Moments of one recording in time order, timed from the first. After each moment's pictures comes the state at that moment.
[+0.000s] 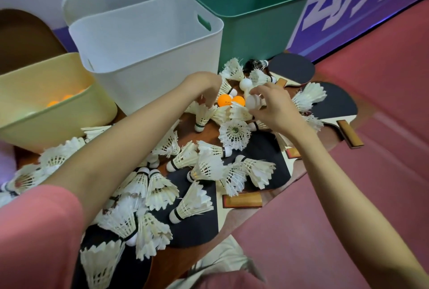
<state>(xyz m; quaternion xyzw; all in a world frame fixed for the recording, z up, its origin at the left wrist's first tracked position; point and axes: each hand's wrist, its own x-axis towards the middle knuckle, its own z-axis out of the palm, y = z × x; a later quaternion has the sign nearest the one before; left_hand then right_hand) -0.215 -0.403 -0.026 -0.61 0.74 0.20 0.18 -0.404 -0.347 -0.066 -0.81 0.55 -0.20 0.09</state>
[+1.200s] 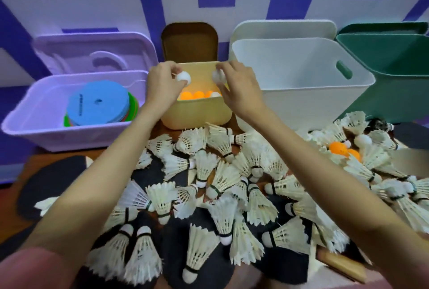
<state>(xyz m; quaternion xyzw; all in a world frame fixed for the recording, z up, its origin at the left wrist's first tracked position) 0.102 -0.236 -0.003 -0.82 0.42 -0.03 -0.39 -0.065 -0.325 -0.001 -0.92 0.26 -0.30 0.03</state>
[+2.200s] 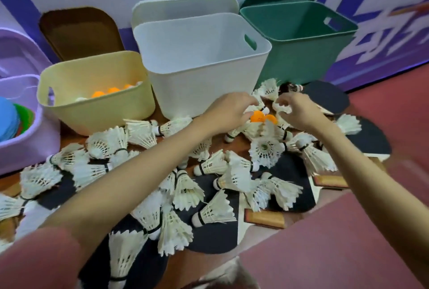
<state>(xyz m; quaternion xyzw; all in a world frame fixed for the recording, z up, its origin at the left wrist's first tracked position) -0.168 -0.332 -0.043 -0.52 0.83 0.09 -0.19 -0.380 -0.409 -0.057 -0.87 0.49 -0.11 0.05</state>
